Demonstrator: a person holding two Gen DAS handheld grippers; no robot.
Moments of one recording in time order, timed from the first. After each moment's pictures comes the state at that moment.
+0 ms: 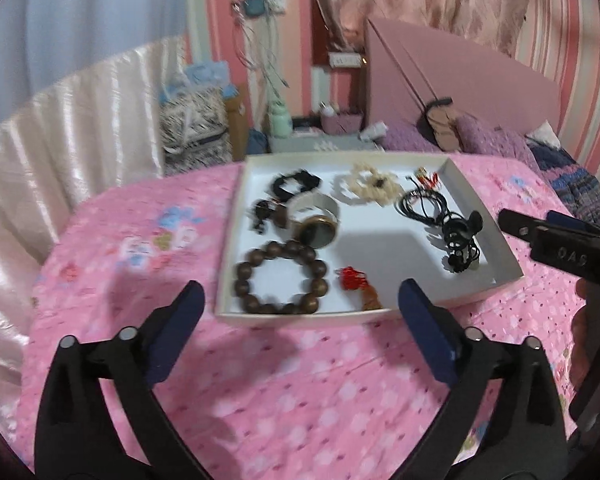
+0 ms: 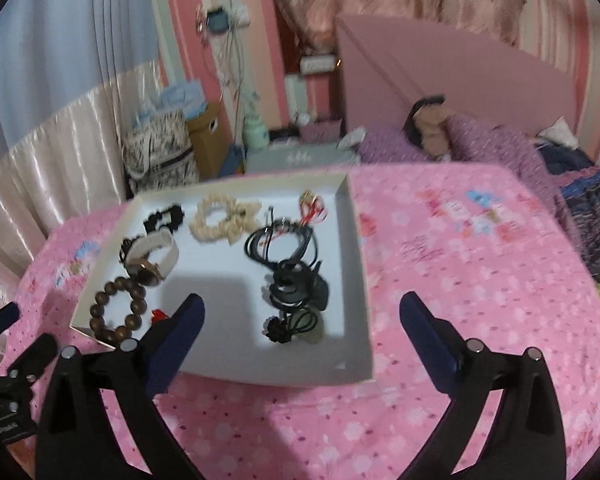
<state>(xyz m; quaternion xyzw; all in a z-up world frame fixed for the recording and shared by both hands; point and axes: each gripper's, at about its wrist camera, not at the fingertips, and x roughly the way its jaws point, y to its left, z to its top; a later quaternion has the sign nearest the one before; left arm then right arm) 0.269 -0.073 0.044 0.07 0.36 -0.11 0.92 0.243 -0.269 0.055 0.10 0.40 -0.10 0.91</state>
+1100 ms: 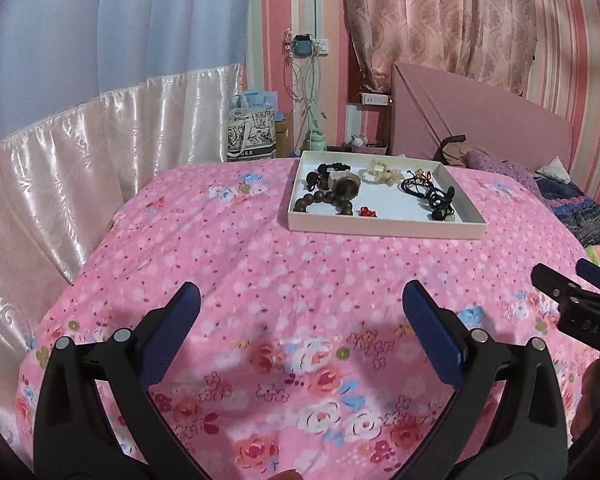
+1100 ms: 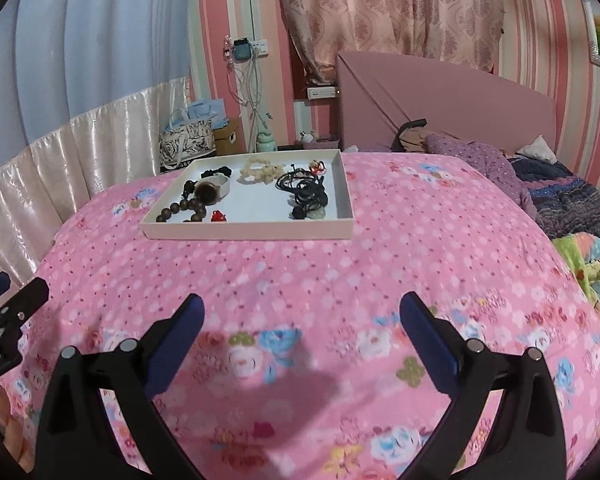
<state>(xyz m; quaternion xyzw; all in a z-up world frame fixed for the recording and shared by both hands) 0.077 -0.008 0.051 0.03 0.30 -0.06 0.95 0.035 -0.201 0.068 0.08 0.34 -0.10 0.93</state>
